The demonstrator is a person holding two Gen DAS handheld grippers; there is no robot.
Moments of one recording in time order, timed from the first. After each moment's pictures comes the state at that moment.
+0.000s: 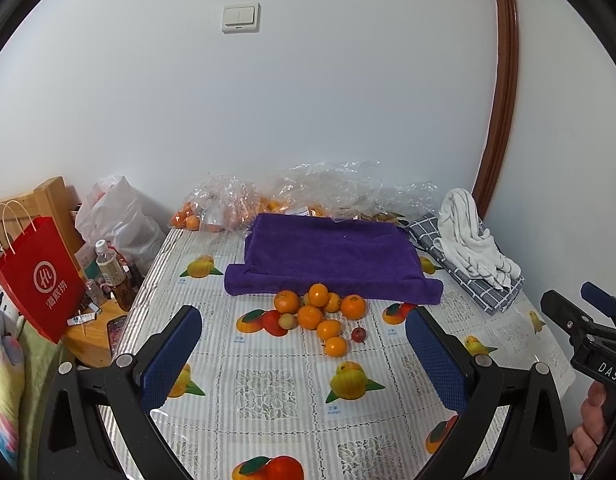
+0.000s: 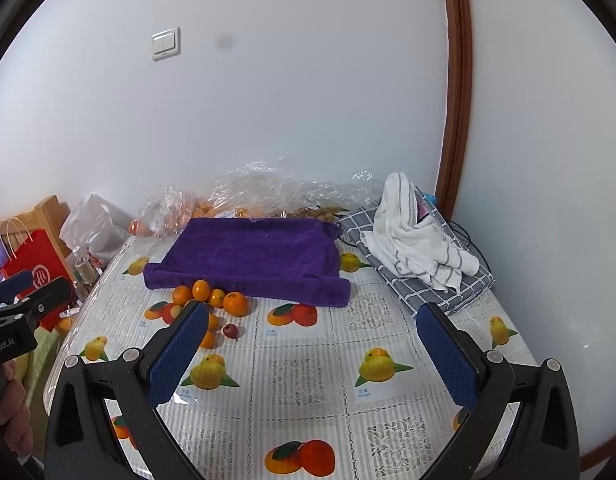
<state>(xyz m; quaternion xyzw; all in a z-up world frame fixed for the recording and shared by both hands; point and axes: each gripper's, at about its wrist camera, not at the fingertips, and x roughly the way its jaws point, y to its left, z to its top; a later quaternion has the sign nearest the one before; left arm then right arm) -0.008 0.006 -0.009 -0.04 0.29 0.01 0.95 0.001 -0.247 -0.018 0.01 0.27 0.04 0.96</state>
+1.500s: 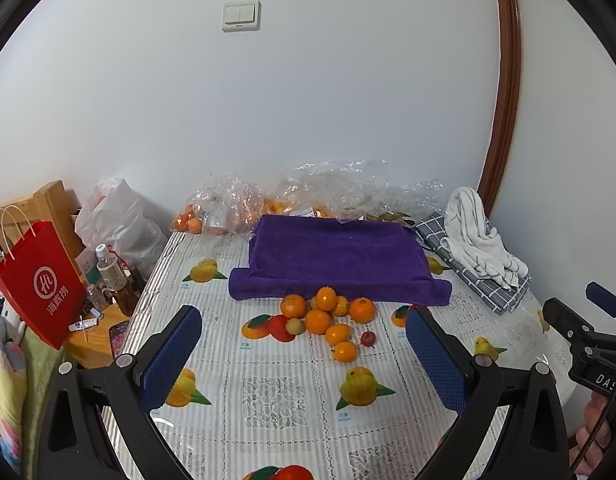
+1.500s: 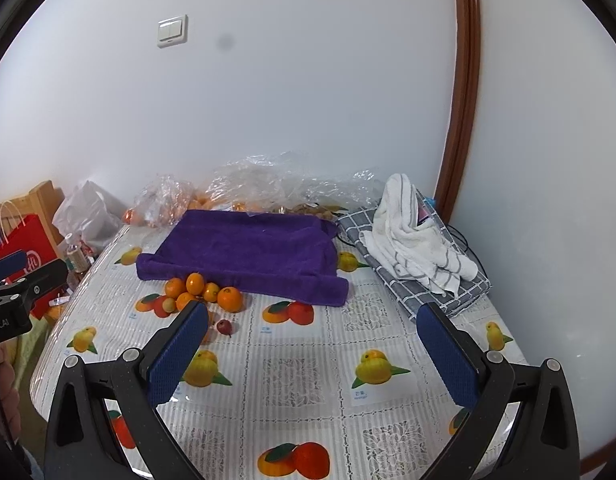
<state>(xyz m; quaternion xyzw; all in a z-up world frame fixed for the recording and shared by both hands) 0.003 0.014 -0.017 -0.03 0.29 0.02 0.96 0.009 -0.235 -0.025 -0.01 0.27 0.03 0.96</state>
